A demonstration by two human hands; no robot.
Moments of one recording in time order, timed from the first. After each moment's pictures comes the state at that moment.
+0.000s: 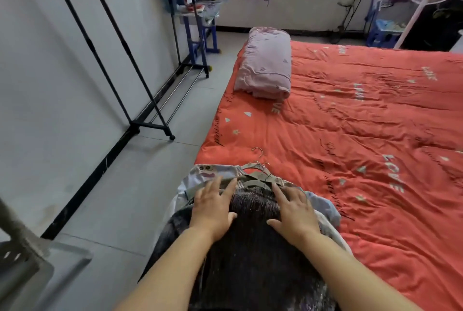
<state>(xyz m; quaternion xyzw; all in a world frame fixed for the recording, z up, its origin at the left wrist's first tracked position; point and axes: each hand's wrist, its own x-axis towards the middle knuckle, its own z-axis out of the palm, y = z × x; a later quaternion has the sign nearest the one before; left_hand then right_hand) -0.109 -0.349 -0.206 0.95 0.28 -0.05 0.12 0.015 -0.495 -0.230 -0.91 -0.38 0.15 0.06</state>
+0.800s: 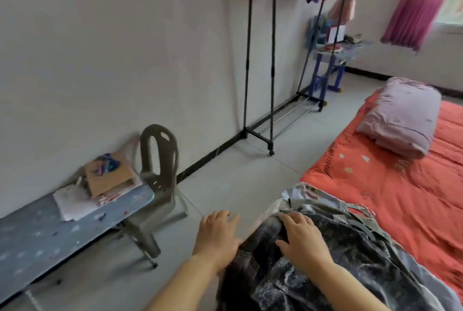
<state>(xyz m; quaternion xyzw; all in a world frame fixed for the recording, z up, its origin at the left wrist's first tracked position) -0.385 -0.356 -0.133 0.87 0.49 -0.03 0.10 -0.205 -0.419 -0.138 -0.76 -0.63 0.16 0.05</state>
